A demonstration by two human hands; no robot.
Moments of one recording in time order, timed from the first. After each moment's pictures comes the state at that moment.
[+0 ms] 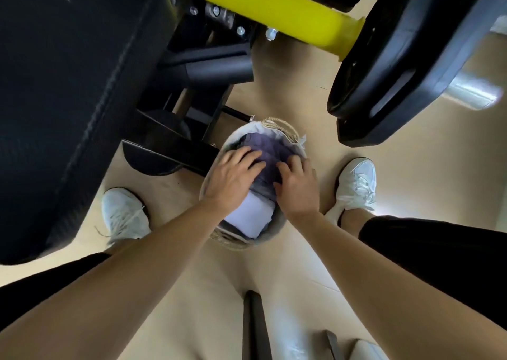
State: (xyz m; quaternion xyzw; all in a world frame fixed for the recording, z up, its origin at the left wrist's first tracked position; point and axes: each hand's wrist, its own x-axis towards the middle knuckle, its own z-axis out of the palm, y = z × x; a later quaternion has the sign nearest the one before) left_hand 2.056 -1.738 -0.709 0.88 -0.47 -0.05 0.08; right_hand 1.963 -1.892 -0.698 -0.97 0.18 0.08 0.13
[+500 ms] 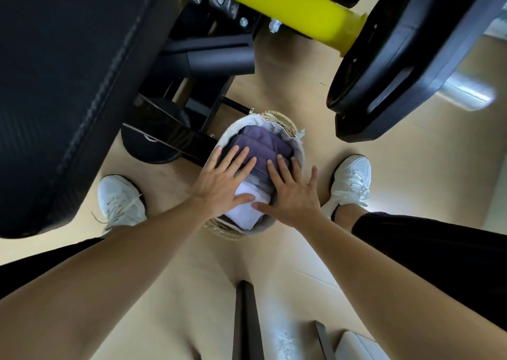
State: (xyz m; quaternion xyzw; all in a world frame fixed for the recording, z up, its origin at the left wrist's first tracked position) left_hand 2.040 -1.705 -0.722 0.86 -0.48 -0.15 -0.10; right_hand 1.931 -1.895 -0.709 -0.96 0.08 0.24 0.09
